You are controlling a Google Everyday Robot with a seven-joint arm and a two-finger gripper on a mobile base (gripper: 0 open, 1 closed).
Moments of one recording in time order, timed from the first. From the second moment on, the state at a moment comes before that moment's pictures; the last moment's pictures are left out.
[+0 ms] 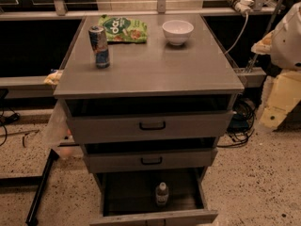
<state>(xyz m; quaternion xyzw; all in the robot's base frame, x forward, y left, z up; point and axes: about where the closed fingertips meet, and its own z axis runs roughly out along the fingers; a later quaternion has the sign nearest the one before) 0.438 -0.216 0.977 -0.60 0.78 -0.04 0.16</state>
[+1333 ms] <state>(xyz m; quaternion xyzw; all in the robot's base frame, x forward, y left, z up) 0.419 -0.160 0.803 -0.60 0.77 0.07 0.19</state>
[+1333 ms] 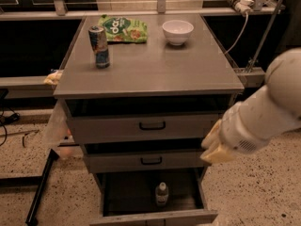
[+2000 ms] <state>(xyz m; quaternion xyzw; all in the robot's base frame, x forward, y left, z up) 0.425 -0.136 0.682 -0.59 0.78 0.13 0.18</state>
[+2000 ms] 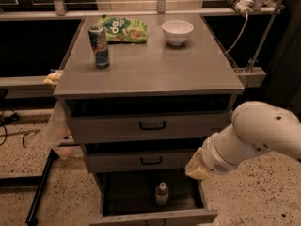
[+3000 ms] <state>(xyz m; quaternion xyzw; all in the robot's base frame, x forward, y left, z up) 0.450 -0.145 0.503 -0.58 0.77 0.15 0.21</state>
